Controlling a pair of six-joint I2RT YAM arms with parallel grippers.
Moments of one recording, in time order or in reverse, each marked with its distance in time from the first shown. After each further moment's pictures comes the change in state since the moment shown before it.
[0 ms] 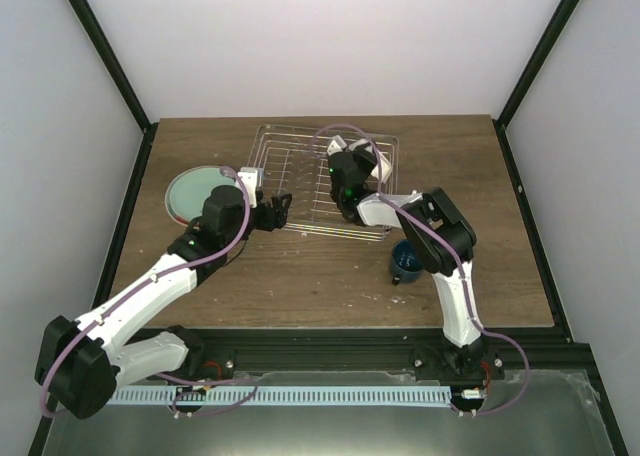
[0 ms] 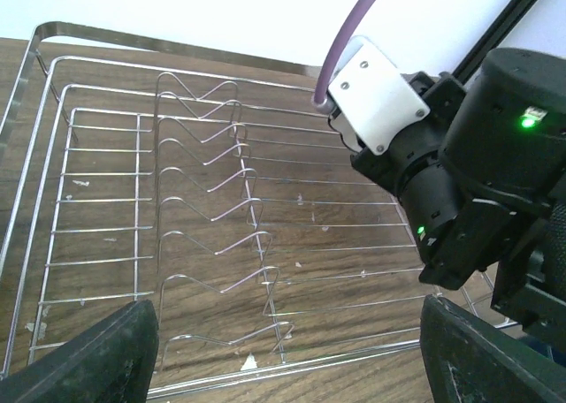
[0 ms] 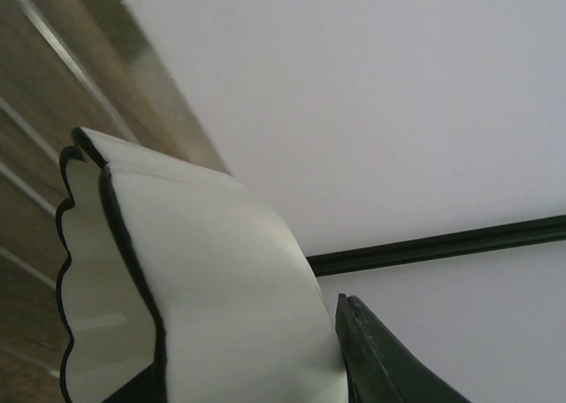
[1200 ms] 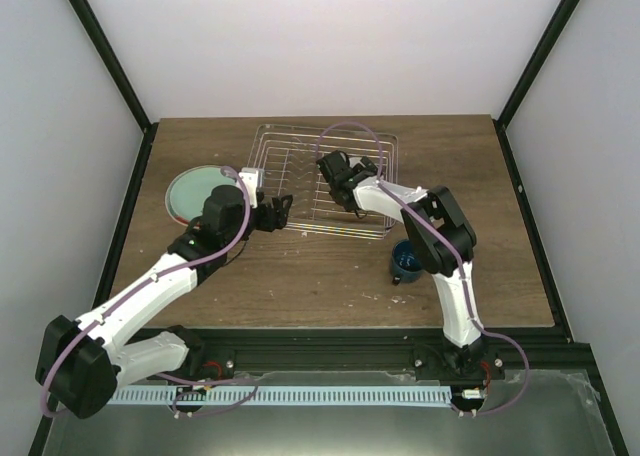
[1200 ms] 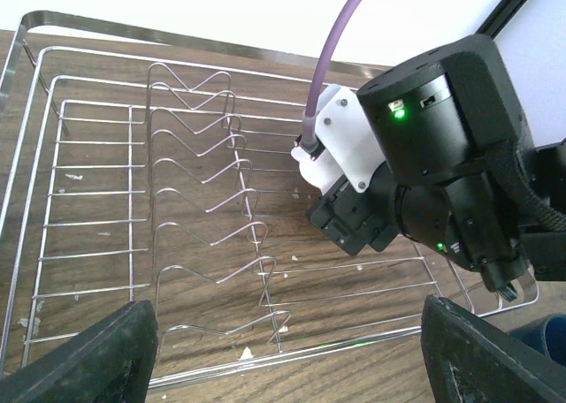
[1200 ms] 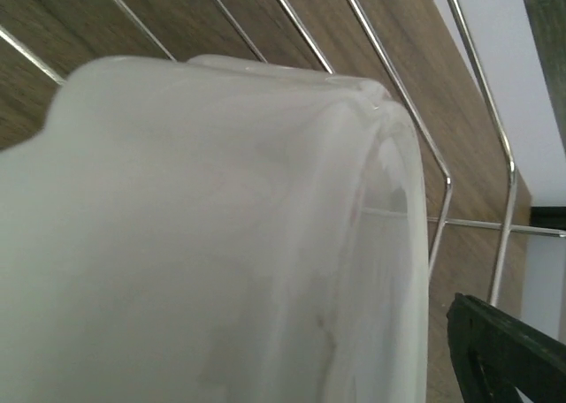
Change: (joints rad) left arm 0.004 0.001 0.000 -0.008 0.019 -0.002; right arm 0.021 0.011 0.207 -0.962 -0.308 0.733
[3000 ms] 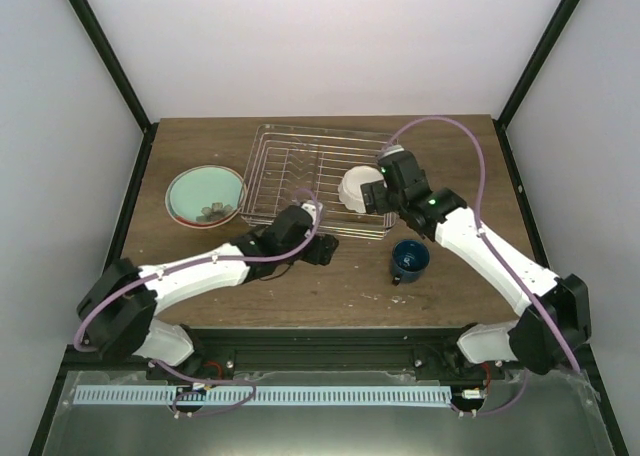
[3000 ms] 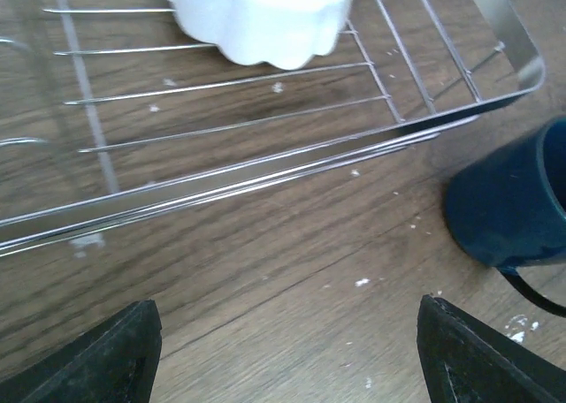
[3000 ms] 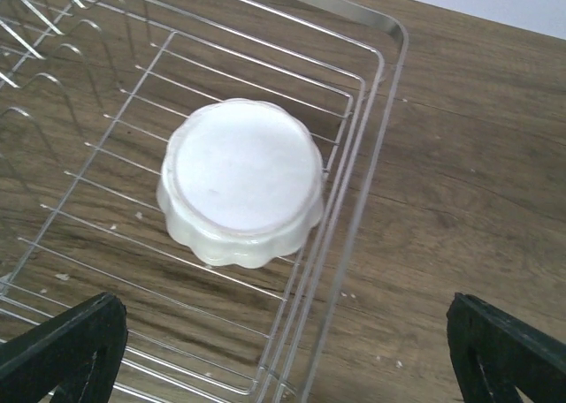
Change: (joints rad) left arm -0.289 0.302 0.065 -0.076 -0.036 -0.080; right arm -0.045 -0.787 -0.366 -0.225 -0.385 0.464
